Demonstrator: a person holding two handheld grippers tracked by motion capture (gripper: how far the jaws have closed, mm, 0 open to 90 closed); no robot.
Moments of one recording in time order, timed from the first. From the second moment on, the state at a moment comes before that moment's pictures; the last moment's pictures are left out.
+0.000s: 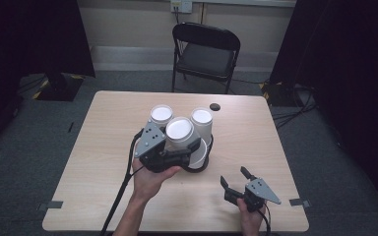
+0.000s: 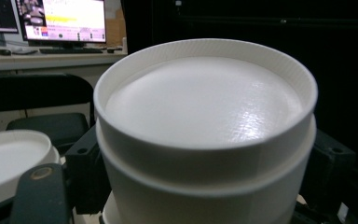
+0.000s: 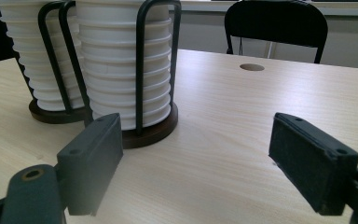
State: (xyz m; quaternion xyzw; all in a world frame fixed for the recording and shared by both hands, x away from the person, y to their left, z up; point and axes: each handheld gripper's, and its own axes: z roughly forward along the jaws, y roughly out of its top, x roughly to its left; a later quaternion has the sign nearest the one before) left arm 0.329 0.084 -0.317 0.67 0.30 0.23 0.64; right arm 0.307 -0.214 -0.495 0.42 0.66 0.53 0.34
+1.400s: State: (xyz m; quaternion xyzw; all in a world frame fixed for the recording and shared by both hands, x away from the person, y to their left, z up) left arm 0.307 0.113 -0.406 0.65 0.40 0.16 0.63; right arm 0.285 -0.136 -0.495 0.29 0.71 0.58 0.29
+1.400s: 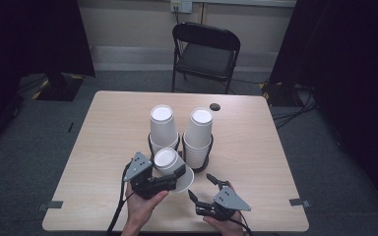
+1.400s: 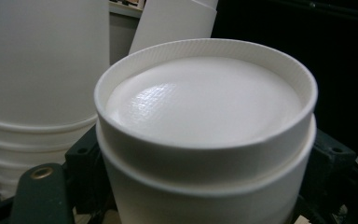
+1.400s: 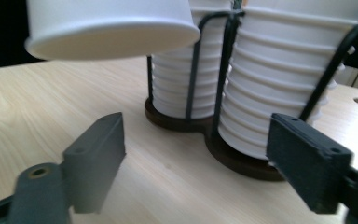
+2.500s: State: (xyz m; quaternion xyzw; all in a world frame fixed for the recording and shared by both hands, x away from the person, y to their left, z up) left arm 0.312 0.117 -0.433 0.60 0.43 0.01 0.67; right arm 0.299 -0.113 -0.484 0.22 0.66 0.66 0.29
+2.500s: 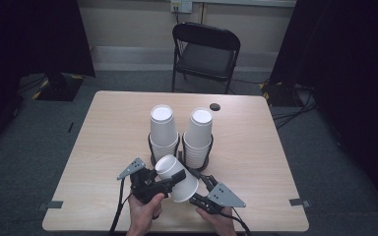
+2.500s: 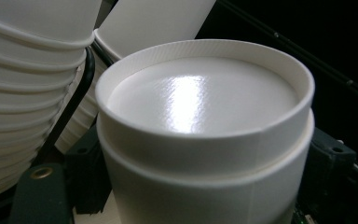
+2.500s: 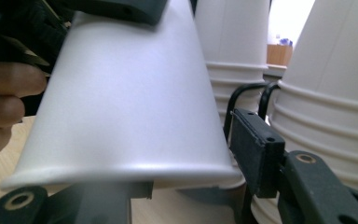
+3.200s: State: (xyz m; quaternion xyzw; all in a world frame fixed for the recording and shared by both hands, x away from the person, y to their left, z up) left arm 0.314 0.124 -0.429 0.63 0.39 0.01 0.67; right arm 0.294 -0.114 -0.482 0.19 0.64 0.67 0.32
